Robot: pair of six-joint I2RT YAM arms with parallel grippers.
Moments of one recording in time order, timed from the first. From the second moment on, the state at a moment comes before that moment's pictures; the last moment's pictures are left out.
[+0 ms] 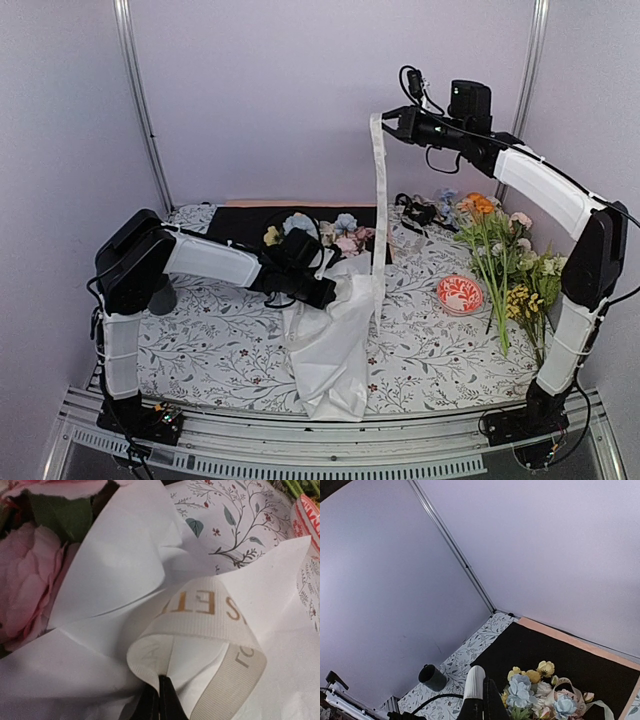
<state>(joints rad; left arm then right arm) -0.83 2.08 1.30 -0.07 0.10 -0.28 0.43 1.84 1.87 -0.09 -0.55 0.44</state>
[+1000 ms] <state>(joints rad) -0.83 2.08 1.29 -0.05 0.10 -0.28 0.58 1.86 1.49 -0.53 -0.35 0.41</state>
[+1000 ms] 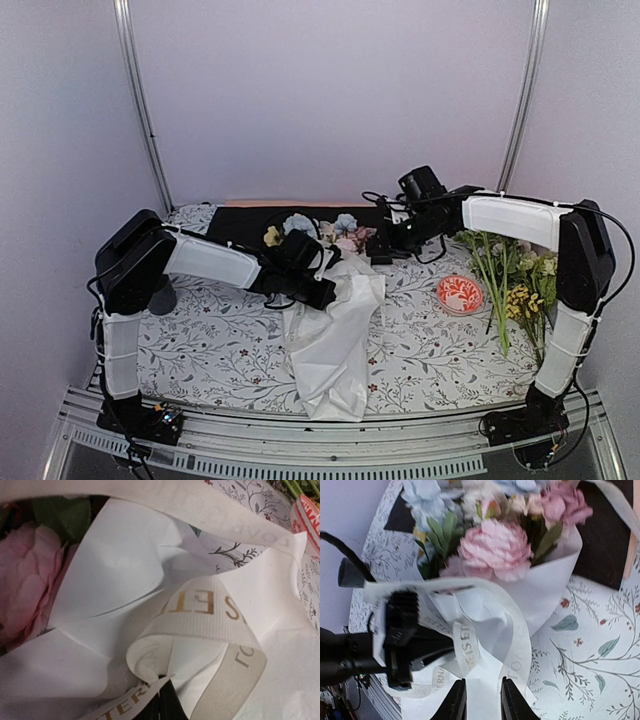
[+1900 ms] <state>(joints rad) -0.83 2.08 1.28 -0.05 0.10 -0.28 0.62 1.88 1.32 -0.50 -0.39 0.44</state>
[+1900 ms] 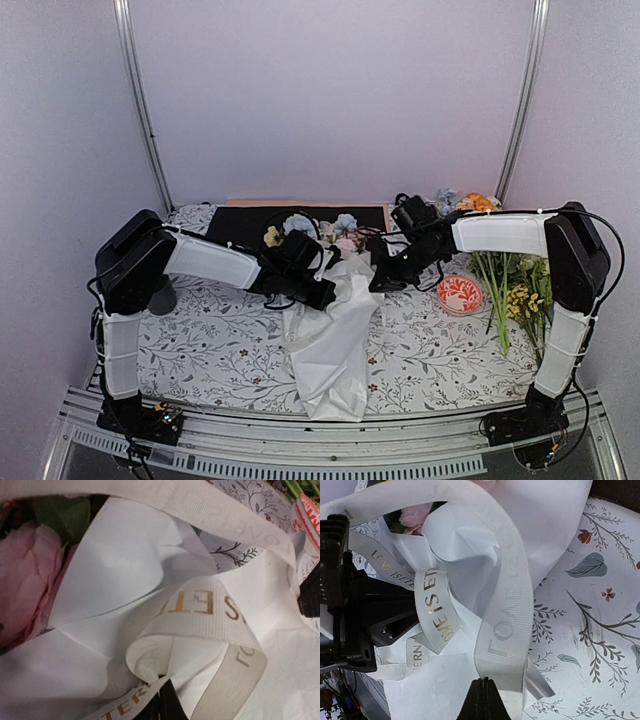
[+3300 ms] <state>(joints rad) -0.83 2.08 1.28 -0.04 0.10 -0.28 0.63 1.81 1.29 -0.58 -0.20 0.41</state>
